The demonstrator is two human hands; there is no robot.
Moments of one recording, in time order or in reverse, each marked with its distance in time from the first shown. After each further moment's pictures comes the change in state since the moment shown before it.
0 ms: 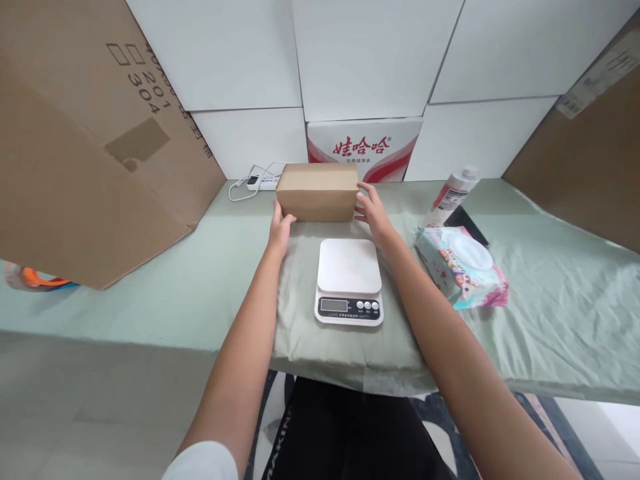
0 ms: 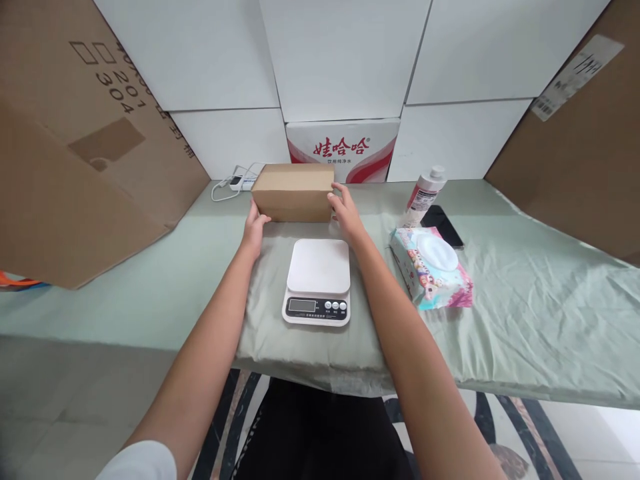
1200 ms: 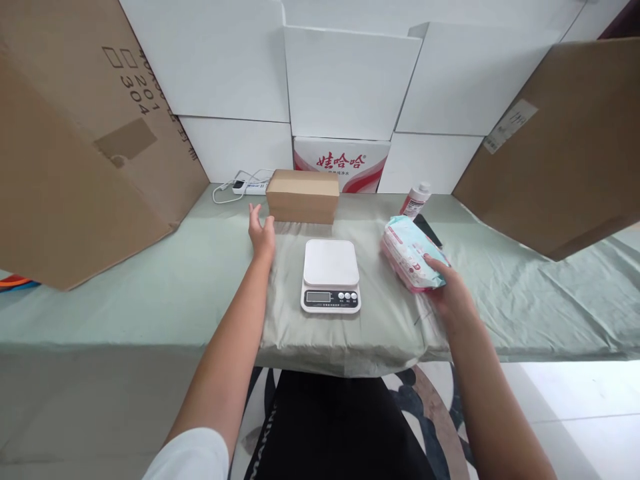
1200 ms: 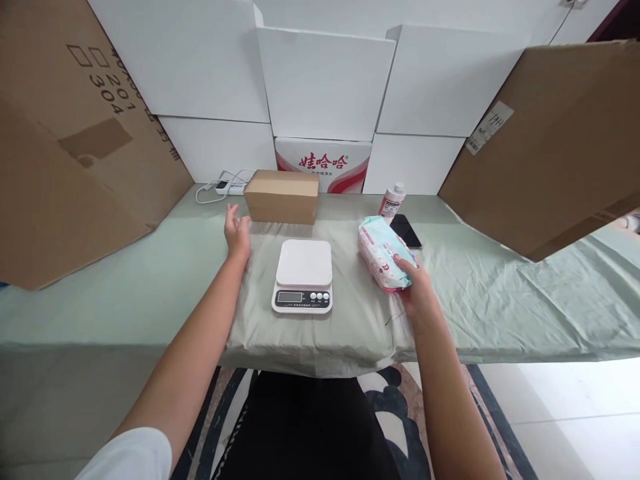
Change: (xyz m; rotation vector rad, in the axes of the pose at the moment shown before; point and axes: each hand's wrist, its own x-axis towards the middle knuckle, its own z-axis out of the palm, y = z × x) left_hand -0.015 -0.001 0.002 0.000 0.339 0.005; right_hand -0.220 -0.056 -0.111 0.021 0.469 0.186
